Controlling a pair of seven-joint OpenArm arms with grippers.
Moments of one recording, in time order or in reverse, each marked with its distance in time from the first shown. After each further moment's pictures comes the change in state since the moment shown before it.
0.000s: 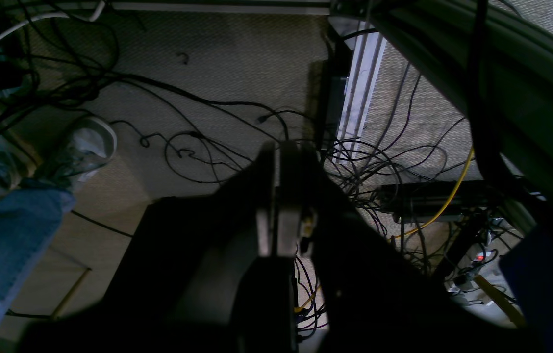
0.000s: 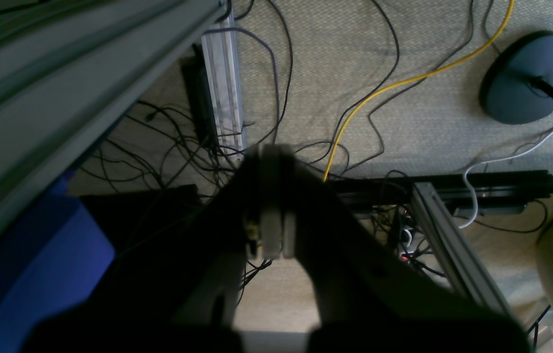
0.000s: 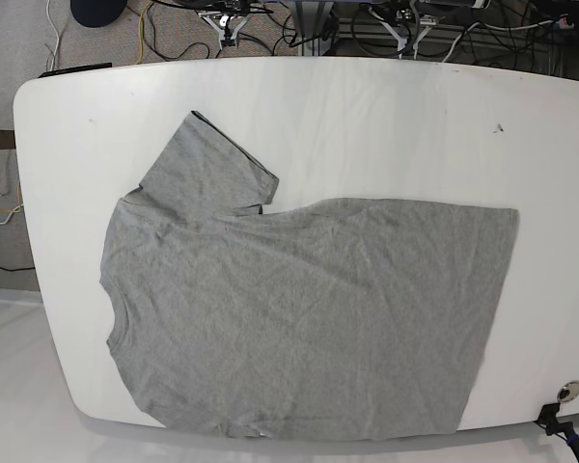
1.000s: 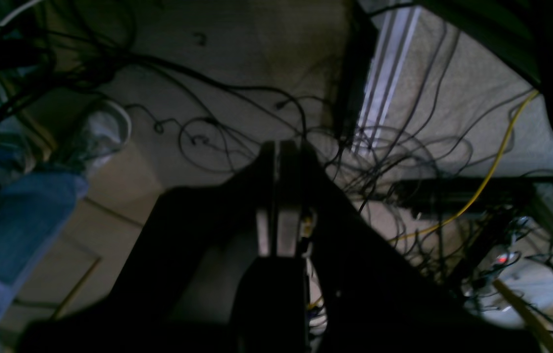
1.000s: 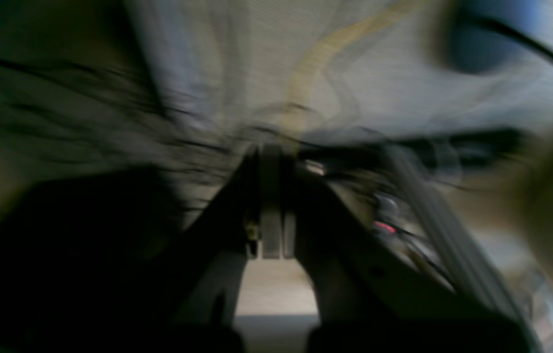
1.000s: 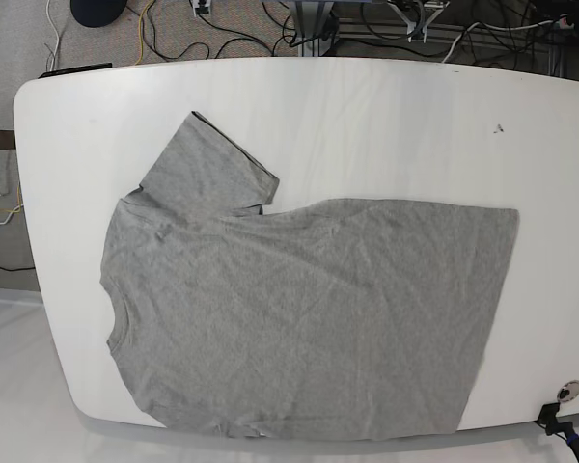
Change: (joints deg) left arm 3.3 -1.6 -0.2 0.1 0.4 0.1 -4.0; right arm -8.5 3.5 -0.4 4.7 1.5 0.7 2.0
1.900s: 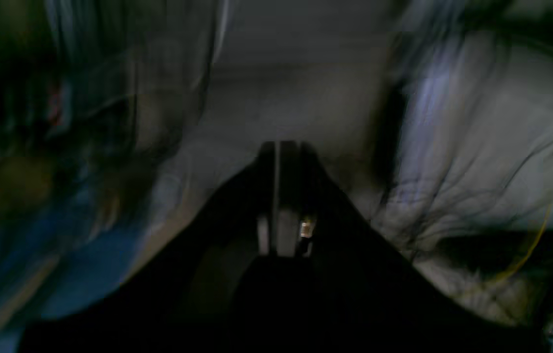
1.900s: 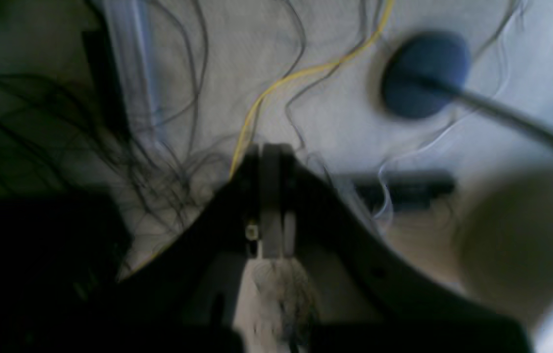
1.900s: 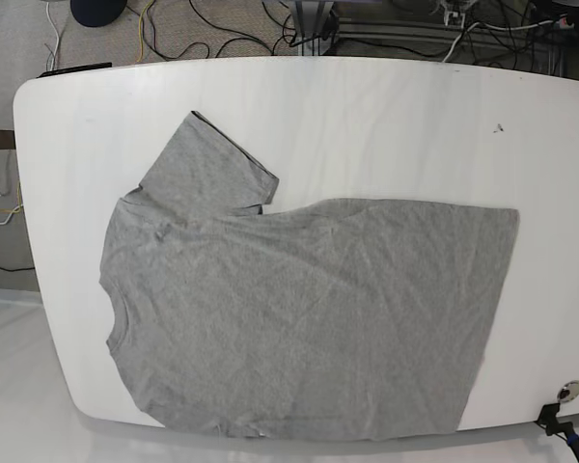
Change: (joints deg) left arm 30.4 -7.5 -0.5 48.8 -2.5 -2.7 2.1; right arm -29.6 11.1 -1.9 36.5 3.0 1.3 6.0
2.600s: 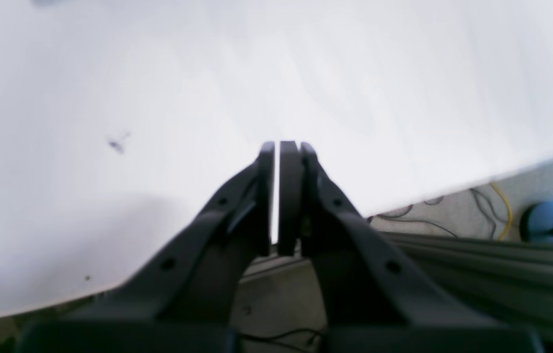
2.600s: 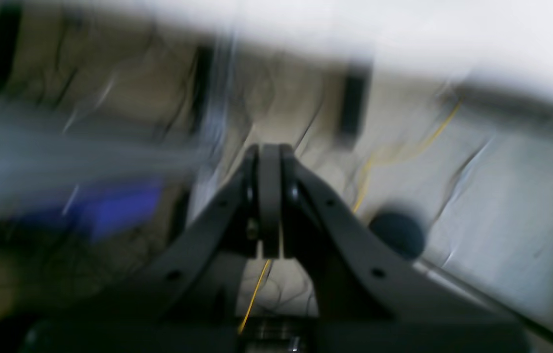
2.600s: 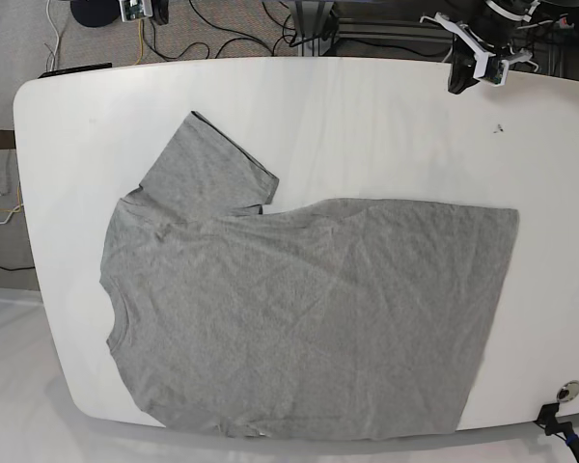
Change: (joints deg) left arm 21.9 -6.7 -8.2 68.0 -10.6 -10.1 11.6; right arm -31.1 7.0 5.0 74.2 7.3 -6.1 -15.0
